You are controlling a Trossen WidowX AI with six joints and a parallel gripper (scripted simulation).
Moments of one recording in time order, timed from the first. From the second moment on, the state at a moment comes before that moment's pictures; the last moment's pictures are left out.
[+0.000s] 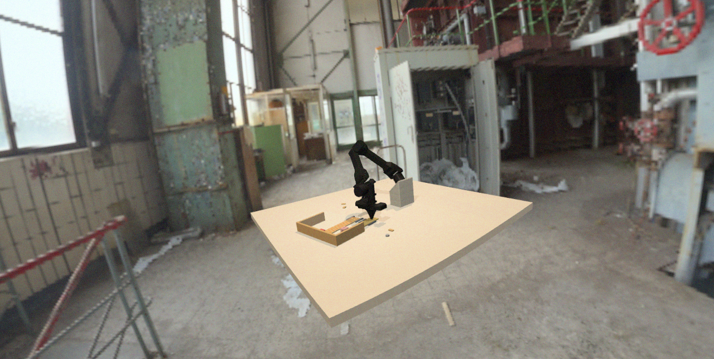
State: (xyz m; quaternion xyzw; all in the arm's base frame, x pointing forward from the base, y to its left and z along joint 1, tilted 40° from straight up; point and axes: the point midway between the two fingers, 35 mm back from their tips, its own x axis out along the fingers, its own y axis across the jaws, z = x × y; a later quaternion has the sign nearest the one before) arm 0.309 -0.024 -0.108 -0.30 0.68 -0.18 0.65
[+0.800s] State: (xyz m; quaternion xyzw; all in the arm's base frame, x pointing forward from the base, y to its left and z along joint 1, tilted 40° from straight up) arm 0.277 -0.028 -0.105 -0.30 0.67 -0.18 0.65
